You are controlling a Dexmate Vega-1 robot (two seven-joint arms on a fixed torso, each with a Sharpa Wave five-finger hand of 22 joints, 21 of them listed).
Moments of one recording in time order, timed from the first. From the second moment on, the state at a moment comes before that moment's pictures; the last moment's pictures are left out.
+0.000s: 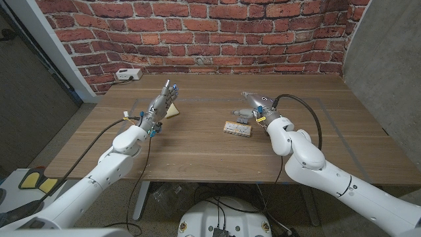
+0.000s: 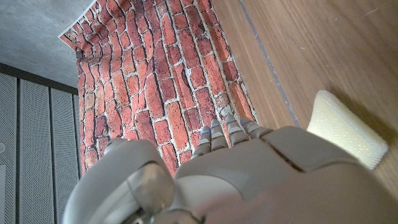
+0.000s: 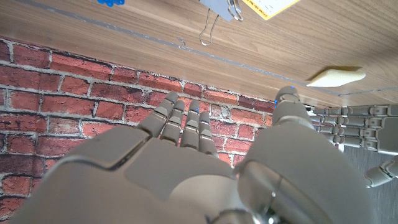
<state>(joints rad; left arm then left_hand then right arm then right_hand) 1.00 0.66 0.32 -1.50 -0.64 -0.34 -0.09 0.42 0.09 -0.30 0.08 0.35 0.01 0.04 0.21 0.18 0.07 0.01 0.22 0.18 0.03 0.01 0.20 0.18 -0.09 -0.02 0.22 0.18 -0.90 -0.75 -0.76 -2.22 -0.81 -0.75 0.12 0.63 -0.07 0.28 -0.16 0.20 0.15 0.12 0.21 0.20 0.25 0.09 0.23 0.20 0.16 0.07 0.19 0.18 0.23 0.01 0.21 0.18</state>
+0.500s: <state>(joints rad) 1.00 0.66 0.32 -1.50 -0.64 -0.34 -0.09 0.42 0.09 -0.30 0.08 0.35 0.02 0.04 0.21 0.18 0.07 0.01 0.22 0.18 0.03 0.01 0.20 0.18 -0.09 -0.02 0.22 0.18 -0.84 -0.74 -0.81 -2.20 -0.85 -0.80 0.23 0.64 -0.08 0.27 -0.16 0.21 0.13 0.13 0.20 0.20 0.23 0.10 0.23 0.20 0.15 0.08 0.19 0.18 0.22 0.01 0.21 0.18</state>
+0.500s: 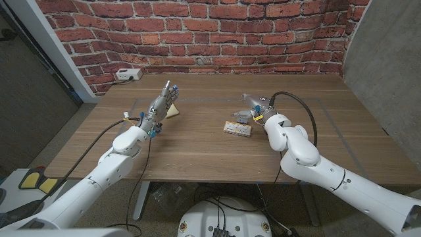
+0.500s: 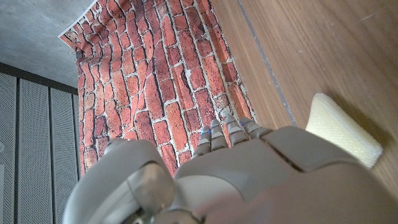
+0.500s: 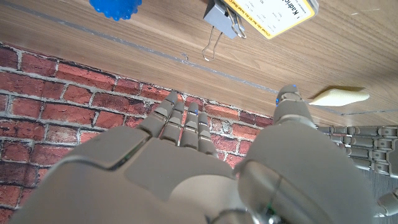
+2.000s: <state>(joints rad) 1.00 0.65 0.33 -1.49 -0.64 -0.34 -0.09 0.44 0.10 -0.30 0.08 0.34 0.02 0.04 0.21 0.18 0.07 0.01 0.21 0.18 0.03 0.01 0.19 0.18 -0.10 -0.02 0.22 0.18 -0.73 -0.74 -0.87 -2.08 -0.84 -0.77 0.37 0.70 -0.07 0.29 -0.16 0.24 0.16 0.10 0.21 0.20 0.26 0.07 0.23 0.20 0.19 0.05 0.19 0.18 0.27 -0.01 0.22 0.18</state>
